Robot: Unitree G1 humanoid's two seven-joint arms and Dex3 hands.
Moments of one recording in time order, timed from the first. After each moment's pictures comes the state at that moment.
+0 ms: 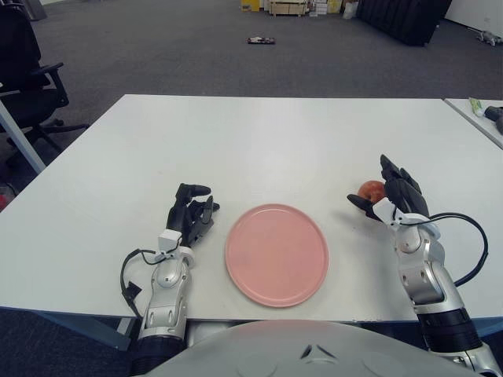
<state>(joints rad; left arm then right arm) 0.24 -0.03 0.04 0.06 0.00 -0.20 0.03 0.09 -0.33 0.09 -0.16 -0.64 0.43 -0.05</state>
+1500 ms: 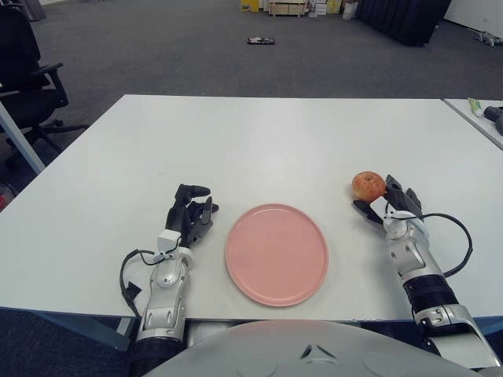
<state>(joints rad) 0.25 -0.02 0.04 0.04 0.01 -0.18 0.03 -0.12 -0.31 0.10 0.32 -0.56 0.42 -0.13</state>
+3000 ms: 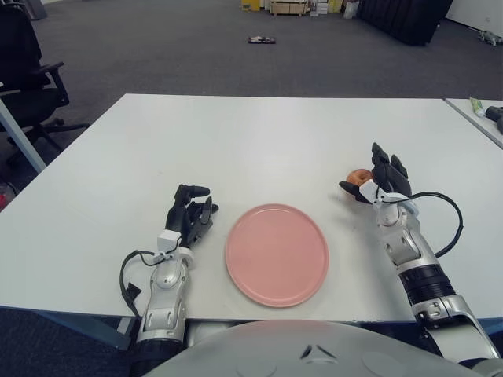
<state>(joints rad) 0.26 -0.03 0.04 0.03 0.01 -0.17 0.04 -0.16 -0.32 0.14 0.19 -0.57 0.27 -0.26</state>
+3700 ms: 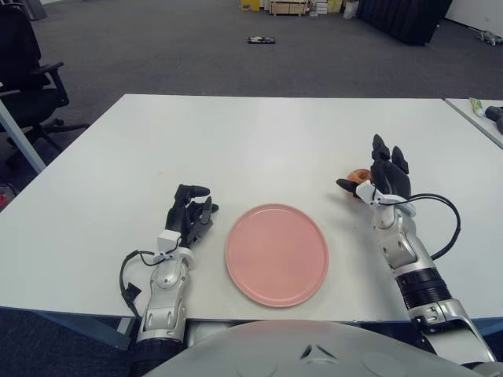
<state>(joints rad) 0.26 -0.03 0.04 0.03 0.01 -0.17 0.04 -0.14 -0.30 0.15 0.14 -0.61 0.26 -0.31</state>
